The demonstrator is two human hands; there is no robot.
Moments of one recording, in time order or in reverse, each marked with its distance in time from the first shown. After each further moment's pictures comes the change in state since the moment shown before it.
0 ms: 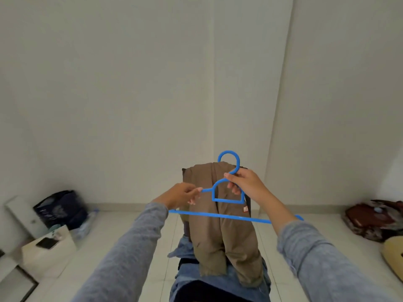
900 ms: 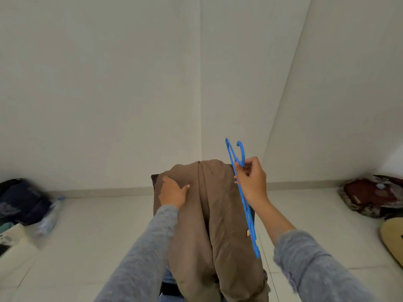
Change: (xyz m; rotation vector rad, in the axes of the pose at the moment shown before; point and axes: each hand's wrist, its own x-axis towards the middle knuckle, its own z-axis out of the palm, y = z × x) left_hand 0.301 -0.109 0.061 -0.049 0.350 -0.524; right_hand 0.256 0.143 -0.012 0.025 0.515 0.025
